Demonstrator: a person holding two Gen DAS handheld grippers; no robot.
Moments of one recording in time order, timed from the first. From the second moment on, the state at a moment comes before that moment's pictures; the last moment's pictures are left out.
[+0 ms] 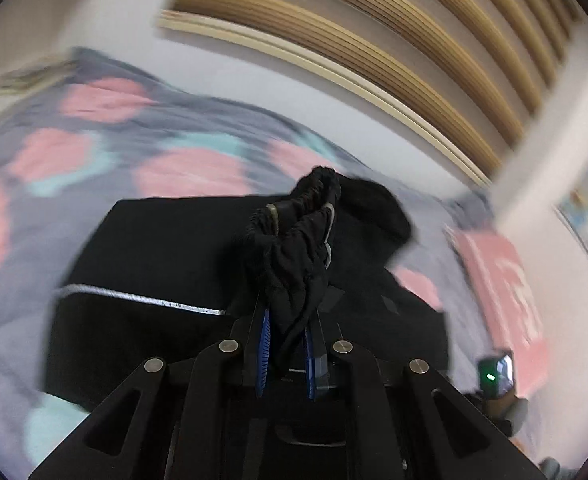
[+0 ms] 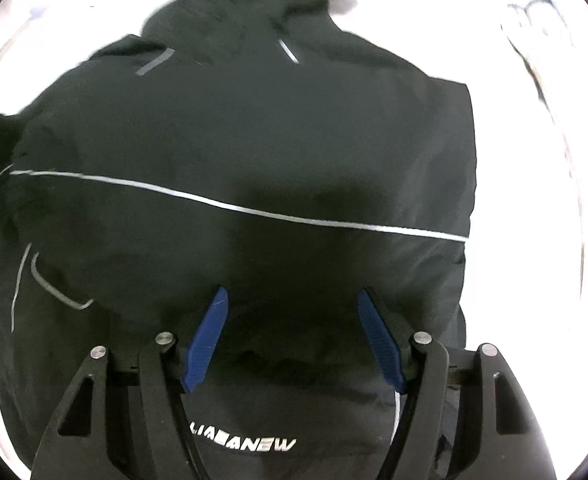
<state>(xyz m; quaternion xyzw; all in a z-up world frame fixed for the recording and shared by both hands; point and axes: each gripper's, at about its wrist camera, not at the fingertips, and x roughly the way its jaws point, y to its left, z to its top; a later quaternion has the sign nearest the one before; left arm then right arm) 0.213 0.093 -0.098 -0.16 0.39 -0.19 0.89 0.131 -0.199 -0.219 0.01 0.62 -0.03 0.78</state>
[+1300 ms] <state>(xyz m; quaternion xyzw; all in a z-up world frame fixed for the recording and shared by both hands) 0.210 0.099 -0.170 -0.11 0.53 -0.13 0.83 0.226 -0.099 -0.216 0.12 0.62 0.12 0.77</state>
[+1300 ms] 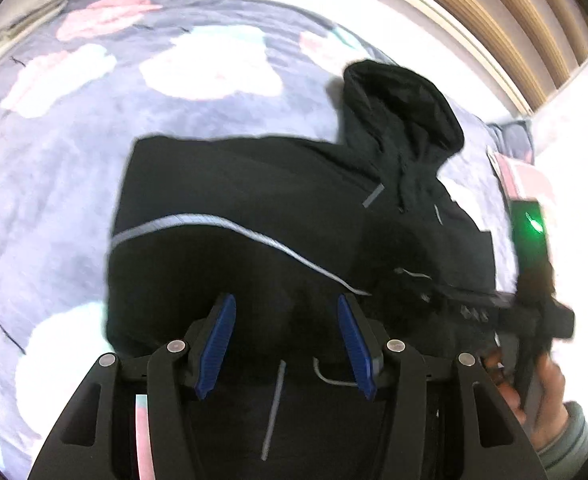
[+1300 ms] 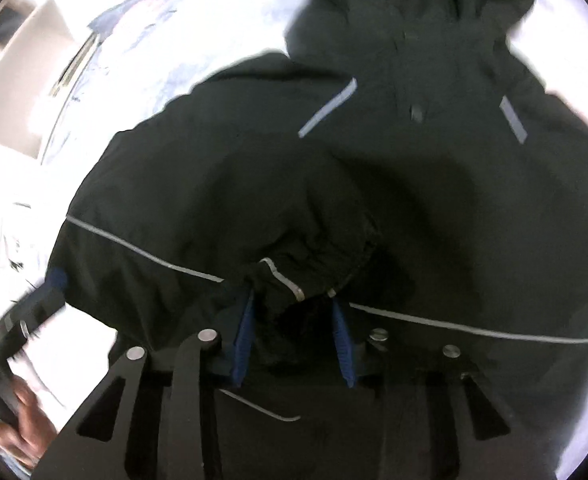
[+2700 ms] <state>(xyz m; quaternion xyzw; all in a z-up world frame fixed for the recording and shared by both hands) 0.303 0.011 -0.253 -0.01 0.54 -0.14 0.83 0.213 -0.239 -0.238 0.00 0.61 -0.06 0.79</state>
